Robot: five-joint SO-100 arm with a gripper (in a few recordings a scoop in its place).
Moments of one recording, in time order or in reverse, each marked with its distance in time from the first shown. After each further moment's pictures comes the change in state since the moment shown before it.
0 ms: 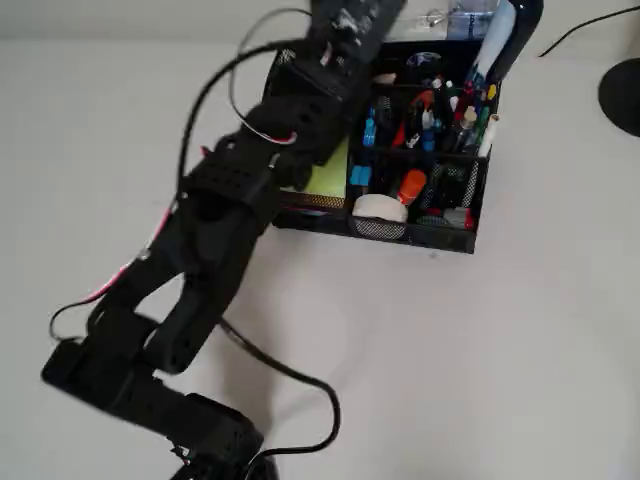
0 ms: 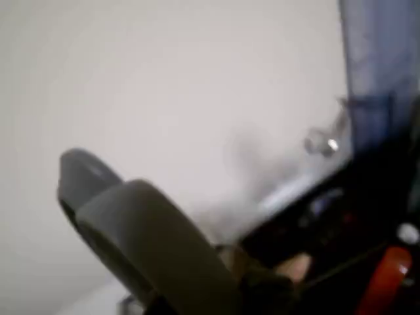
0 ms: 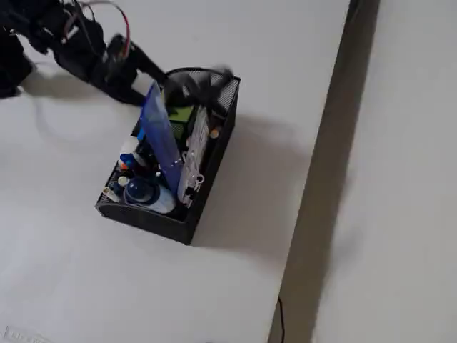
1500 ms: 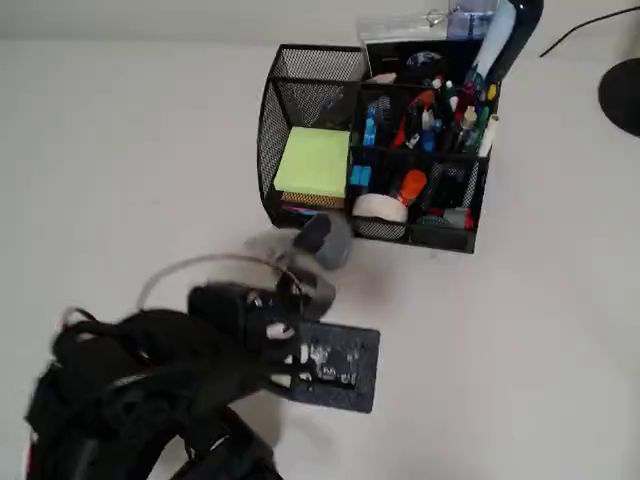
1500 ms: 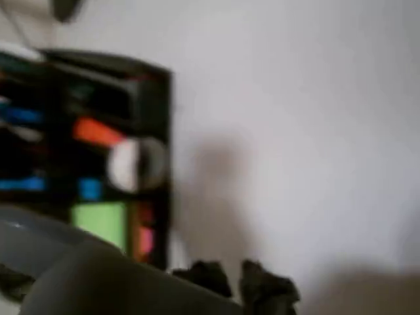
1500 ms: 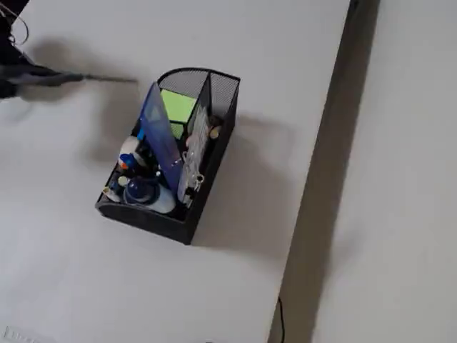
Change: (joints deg) arm 20.2 73.5 40.8 76.4 37.6
